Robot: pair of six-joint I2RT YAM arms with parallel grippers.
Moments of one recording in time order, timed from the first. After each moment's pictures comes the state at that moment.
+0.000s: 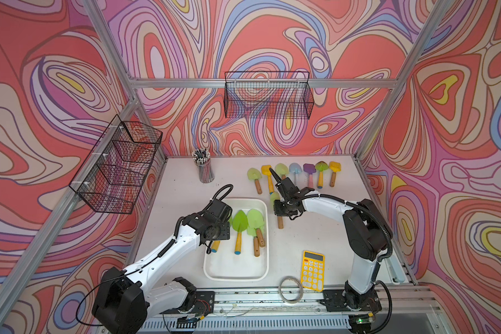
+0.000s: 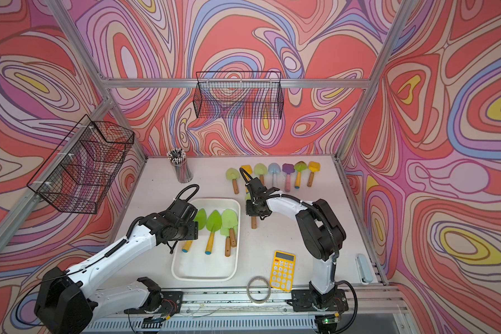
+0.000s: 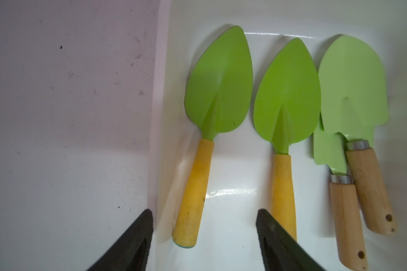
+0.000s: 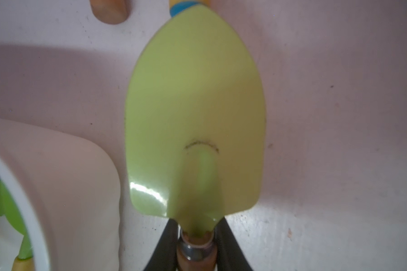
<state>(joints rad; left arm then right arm) -0.54 1.17 0.82 -0.84 -0.21 -0.58 0.57 1.89 1.27 -0.52 -0.05 0.51</state>
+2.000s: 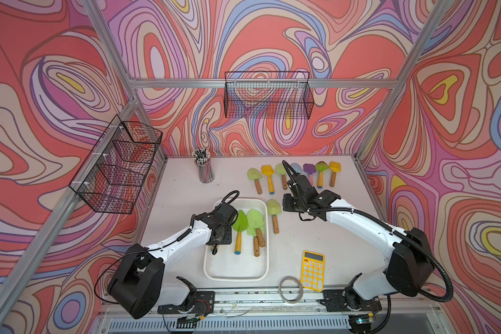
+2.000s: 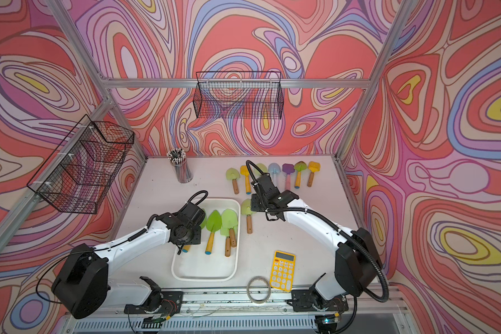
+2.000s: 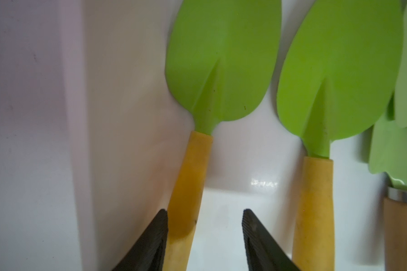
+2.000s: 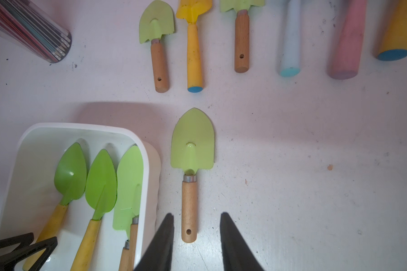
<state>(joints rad) -0.58 1.36 0.77 -0.77 -0.18 -0.63 0.62 1.50 1.18 -0.60 0.14 0.56</state>
